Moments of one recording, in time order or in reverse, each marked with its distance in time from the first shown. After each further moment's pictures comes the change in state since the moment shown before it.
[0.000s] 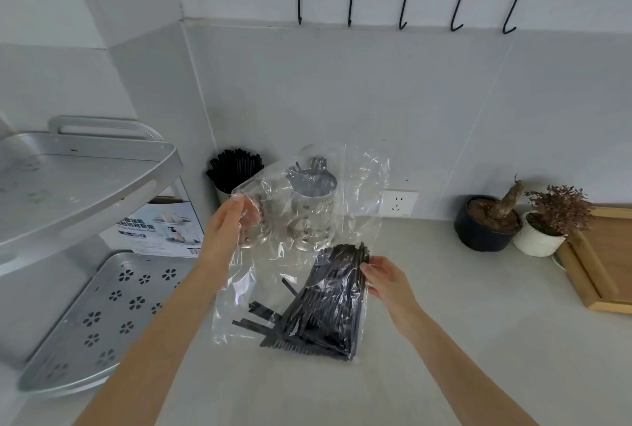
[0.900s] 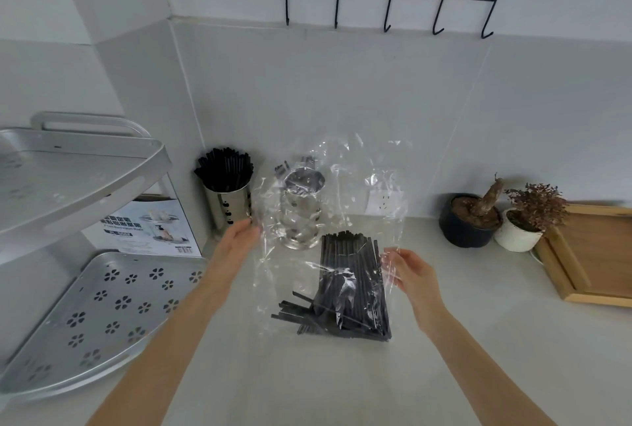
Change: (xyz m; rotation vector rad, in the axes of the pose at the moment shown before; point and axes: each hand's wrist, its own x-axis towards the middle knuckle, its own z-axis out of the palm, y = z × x) left_hand -0.017 -0.032 0.007 0.131 -0.123 -0.162; right_hand -0.009 -0.002 -0.044 0.109 0.168 -0.125
